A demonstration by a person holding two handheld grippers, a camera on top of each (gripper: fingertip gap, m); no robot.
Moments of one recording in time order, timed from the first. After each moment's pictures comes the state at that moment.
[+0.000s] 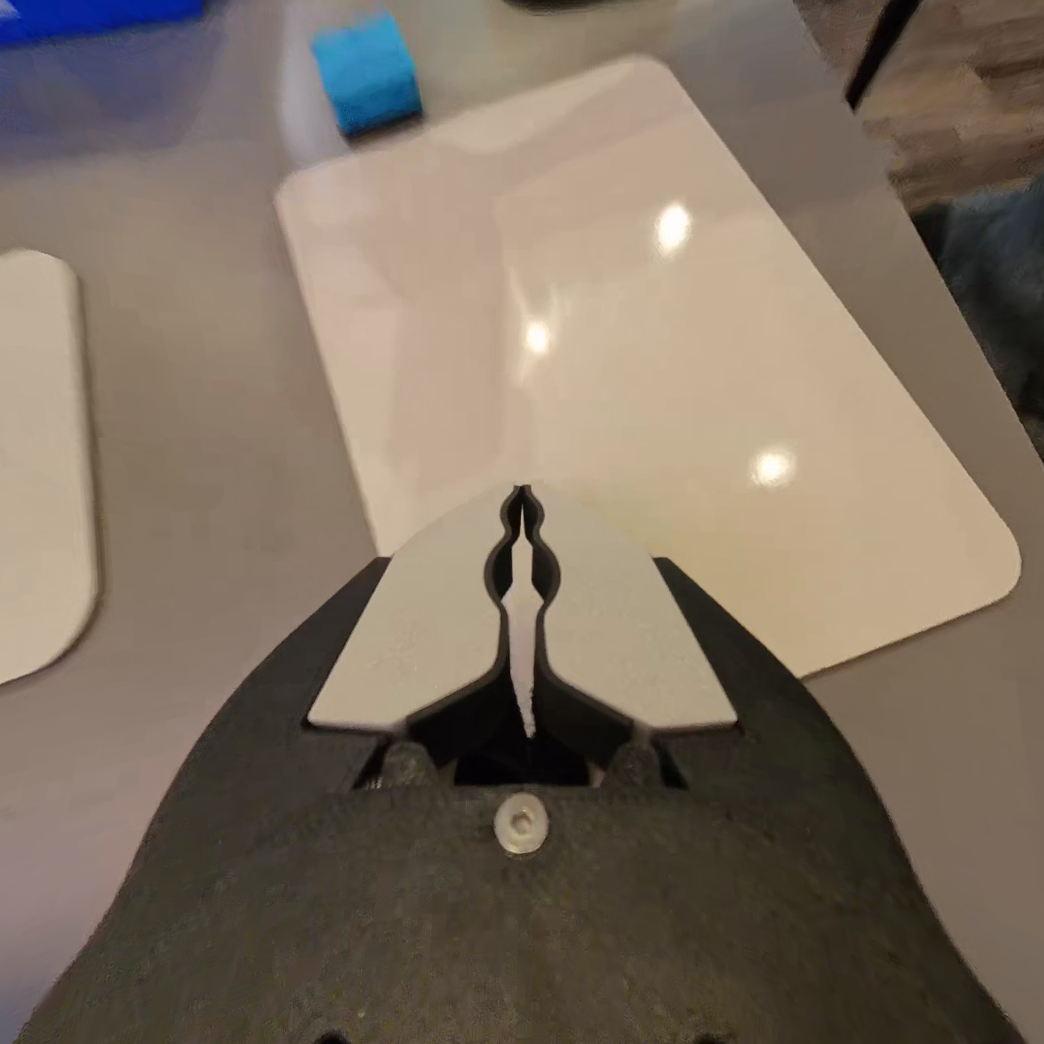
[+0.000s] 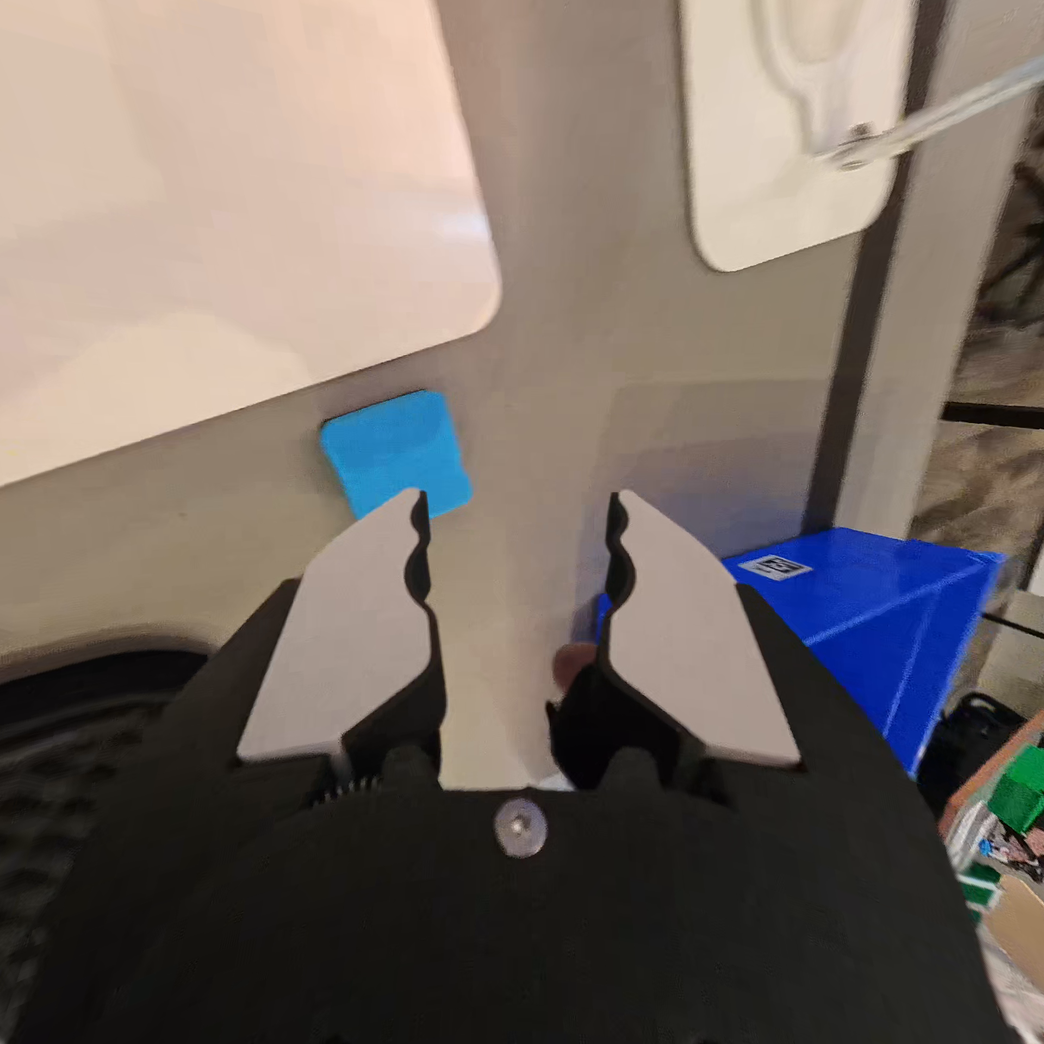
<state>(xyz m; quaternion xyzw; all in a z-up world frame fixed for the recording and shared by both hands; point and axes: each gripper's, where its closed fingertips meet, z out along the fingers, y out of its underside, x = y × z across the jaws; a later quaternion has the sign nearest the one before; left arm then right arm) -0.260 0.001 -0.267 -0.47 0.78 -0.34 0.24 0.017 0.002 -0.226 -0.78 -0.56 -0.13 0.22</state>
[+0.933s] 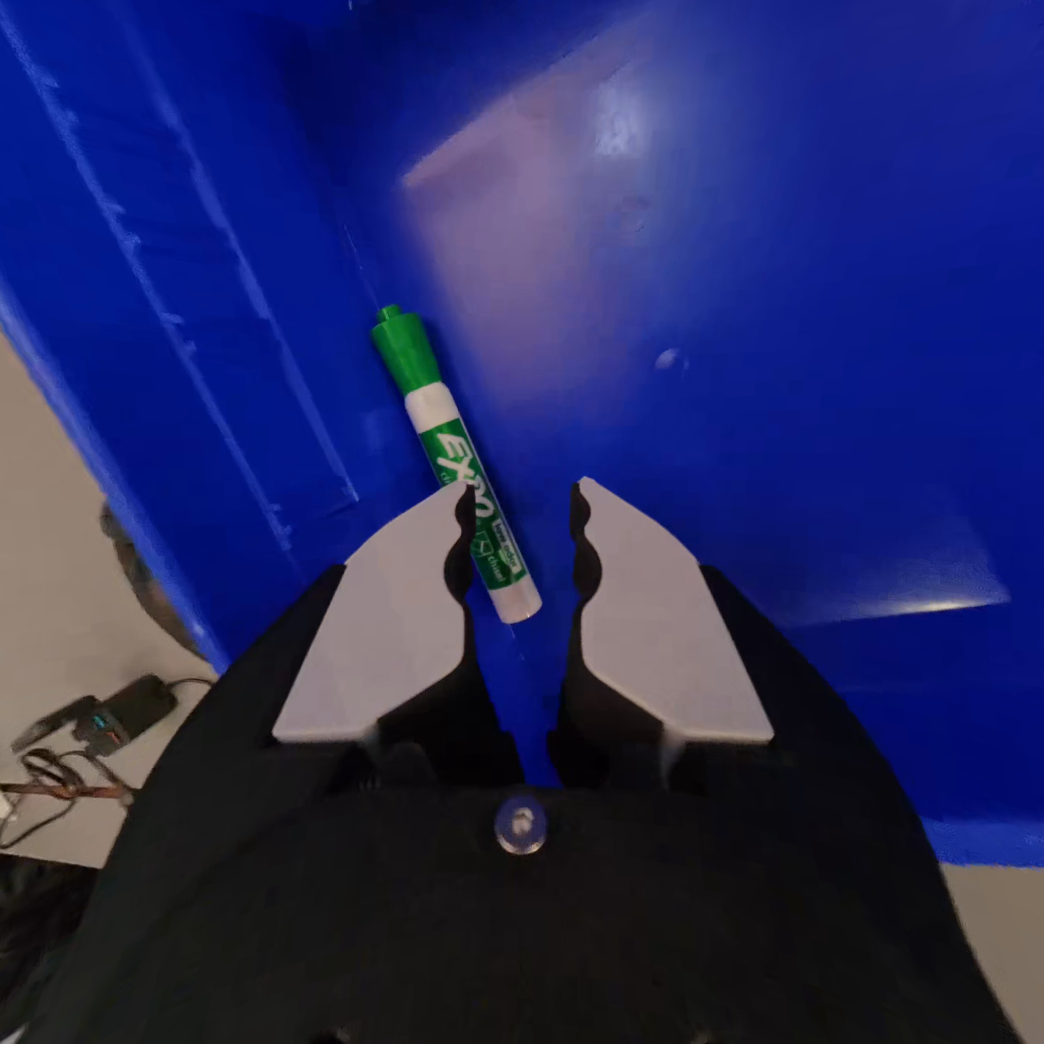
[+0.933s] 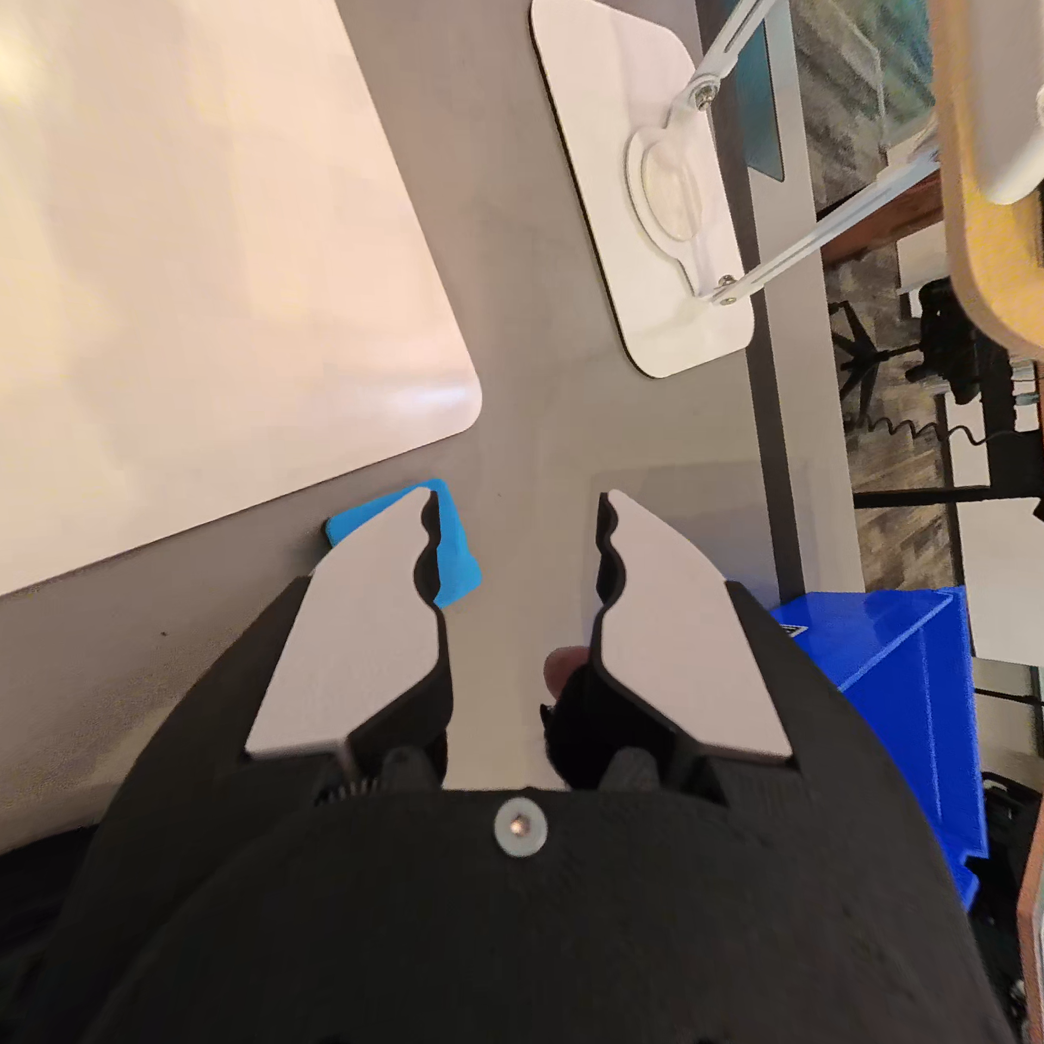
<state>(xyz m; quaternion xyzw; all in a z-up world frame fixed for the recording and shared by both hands) -0.494 0.326 -0.277 -0.93 0.32 0.10 0.14 -0.003 0.005 -0.231 -0.74 -0.53 -0.10 0.40</state>
